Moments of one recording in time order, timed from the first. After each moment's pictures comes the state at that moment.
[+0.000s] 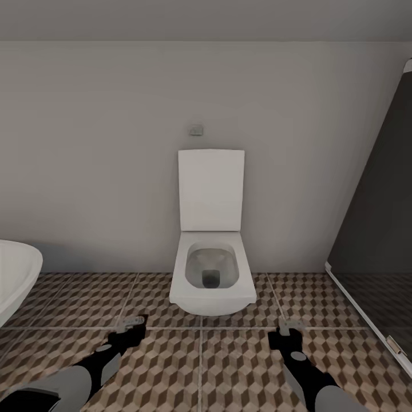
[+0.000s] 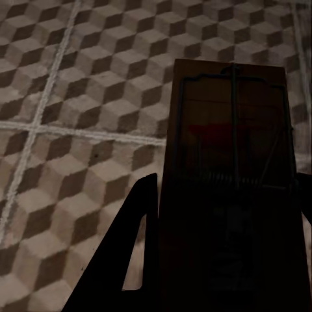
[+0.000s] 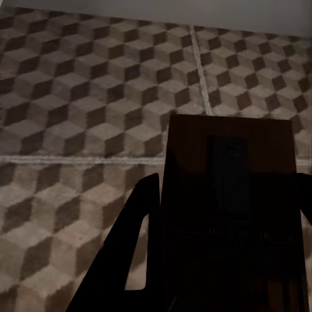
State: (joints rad) left arm -0.72 0.07 -0.16 -0.05 0.27 -0.18 -0.02; right arm -0.60 -0.01 -0.07 -0.27 0.14 -0.17 -0.13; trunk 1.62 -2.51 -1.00
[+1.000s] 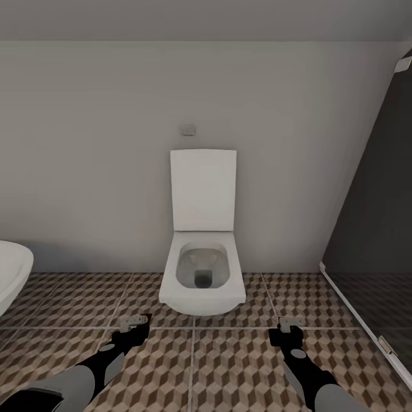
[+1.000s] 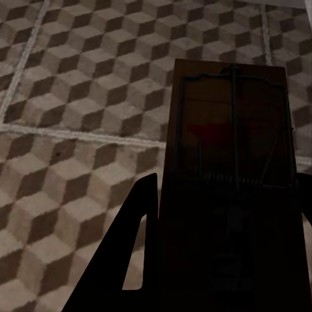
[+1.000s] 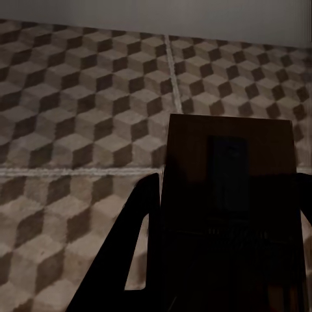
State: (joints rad) left arm -0.72 0.05 -0.16 -0.05 0.28 -0.18 -0.02; right arm -0.60 -0.01 -0.07 -0.29 0.14 -0.17 -0.15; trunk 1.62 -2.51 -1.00
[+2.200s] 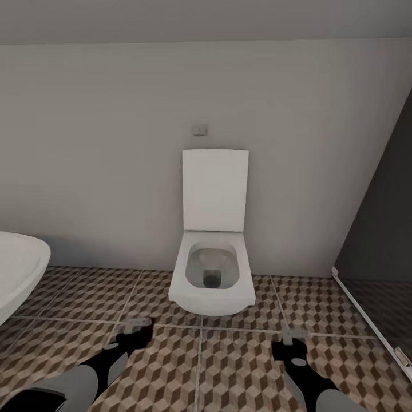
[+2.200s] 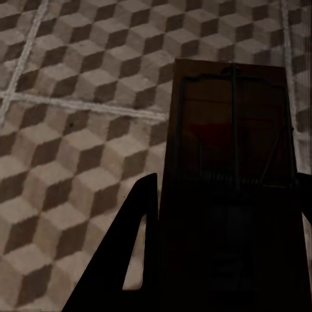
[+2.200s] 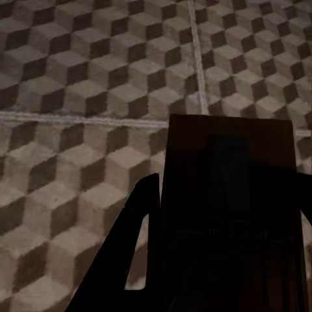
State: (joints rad) left arm -0.72 0.04 -0.17 -0.06 0.26 -0.11 -0.03; right arm -0.60 -0.01 -0.07 -0.21 0.14 -0.12 -0.18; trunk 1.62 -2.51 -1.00
